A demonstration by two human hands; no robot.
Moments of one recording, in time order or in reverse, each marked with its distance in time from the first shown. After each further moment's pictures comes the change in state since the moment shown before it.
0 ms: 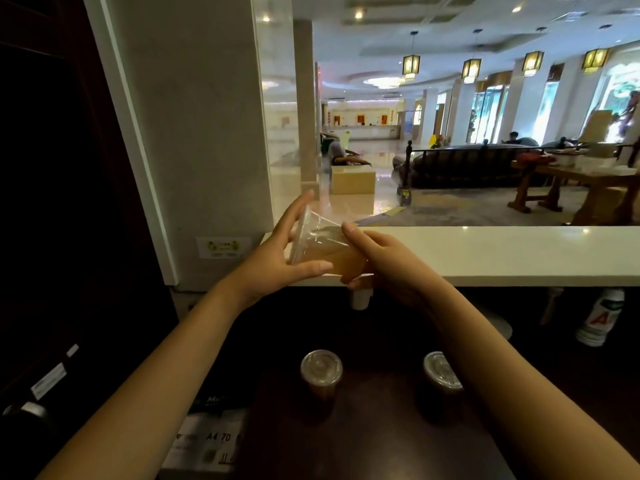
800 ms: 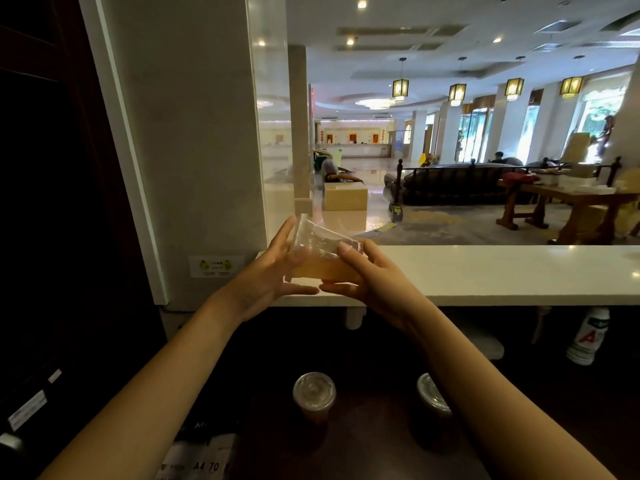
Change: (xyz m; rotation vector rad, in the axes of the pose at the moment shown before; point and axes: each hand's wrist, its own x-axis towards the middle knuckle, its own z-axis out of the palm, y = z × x) left_hand 0.015 0.004 -0.006 -0.474 -0.113 -0.174; right_hand 0.006 0.002 -0.001 0.397 -0.049 -0.090
